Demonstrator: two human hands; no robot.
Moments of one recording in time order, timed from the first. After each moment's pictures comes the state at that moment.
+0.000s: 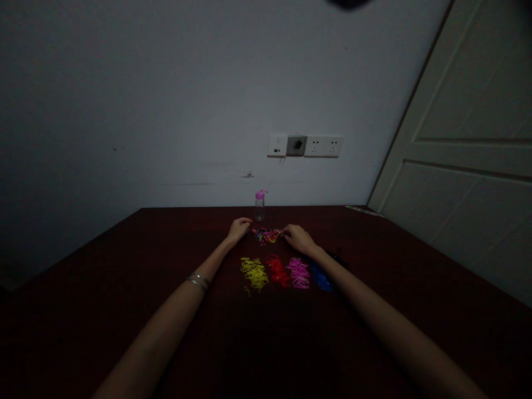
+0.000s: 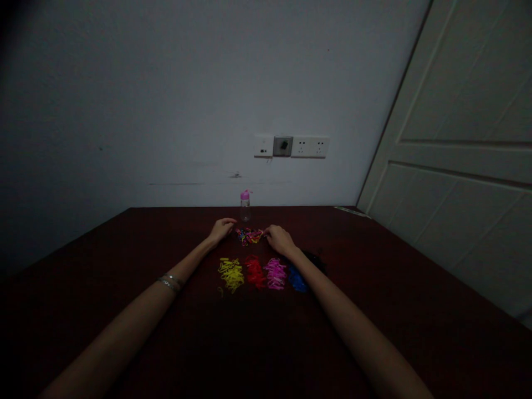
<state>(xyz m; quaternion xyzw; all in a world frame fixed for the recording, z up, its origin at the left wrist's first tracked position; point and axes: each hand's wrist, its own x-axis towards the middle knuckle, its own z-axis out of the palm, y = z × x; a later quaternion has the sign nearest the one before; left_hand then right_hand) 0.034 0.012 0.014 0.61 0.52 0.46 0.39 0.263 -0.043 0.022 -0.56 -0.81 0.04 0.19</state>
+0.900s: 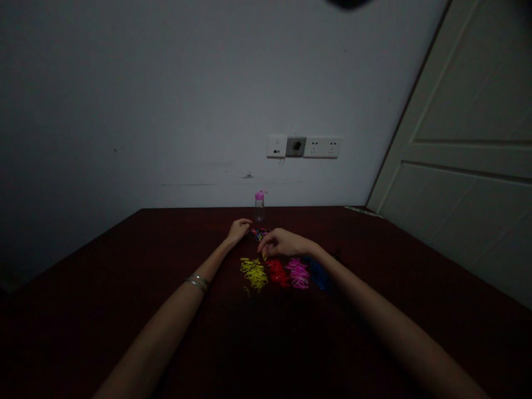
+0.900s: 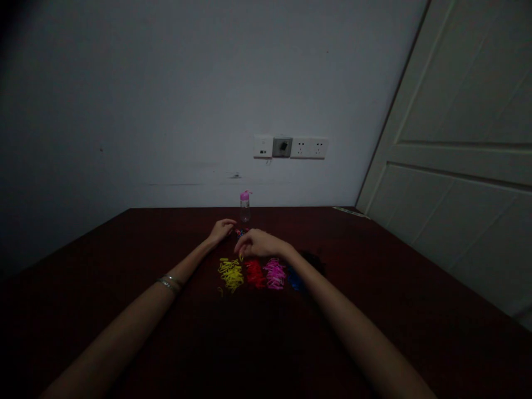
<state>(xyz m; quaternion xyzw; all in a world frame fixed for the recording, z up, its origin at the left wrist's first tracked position) 0.033 0.016 0.011 0.62 0.51 0.46 0.38 0.216 -0.090 0.082 -0.32 -0.85 0.39 0.15</state>
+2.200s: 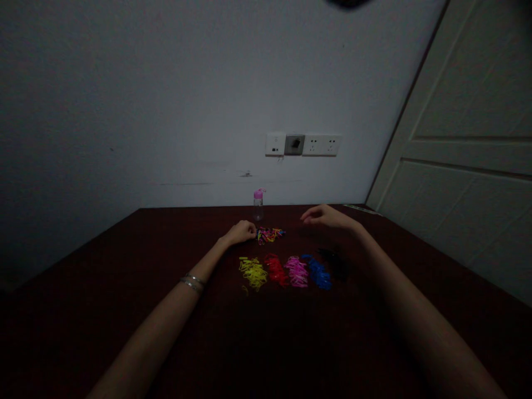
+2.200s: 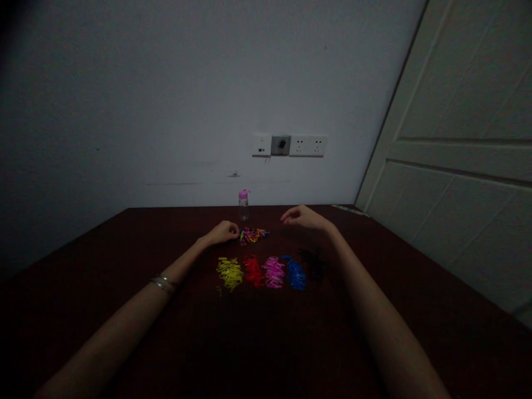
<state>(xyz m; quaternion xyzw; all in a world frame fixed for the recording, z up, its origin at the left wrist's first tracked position) 0.030 0.010 0.028 0.85 0.45 0.22 0.20 0.341 -0.053 0.105 -0.49 -0.79 0.29 0.24</state>
